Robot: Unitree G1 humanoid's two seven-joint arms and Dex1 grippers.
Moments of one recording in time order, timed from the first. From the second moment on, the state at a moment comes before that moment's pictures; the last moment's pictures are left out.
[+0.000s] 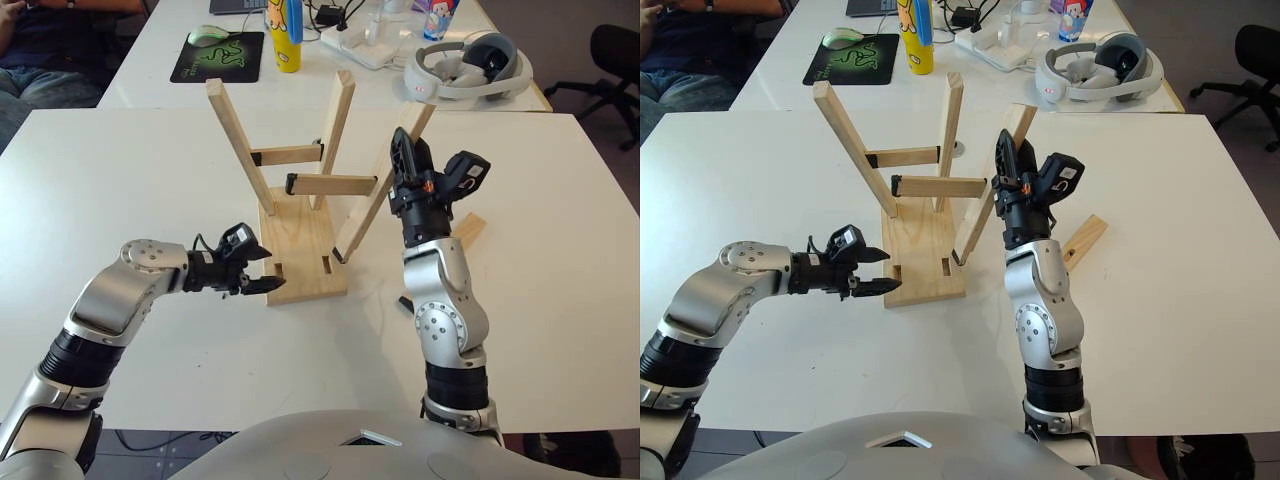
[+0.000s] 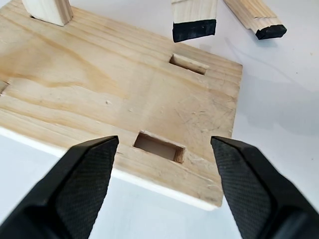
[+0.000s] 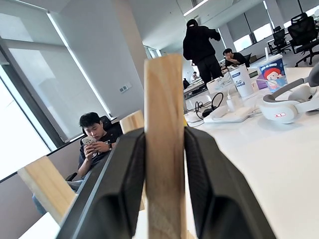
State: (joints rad) left arm -0.23 0.75 -0.25 -0.25 -0.38 0.76 -0.93; right arm -0.08 0.07 0.13 -0.38 0.48 0.14 -0.08
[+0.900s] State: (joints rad) left arm -0.35 0.79 -0.31 -0.18 -0.33 0.76 -1.06; right arm 0.10 0.04 0.39 -0.26 0.16 -0.32 -0.18
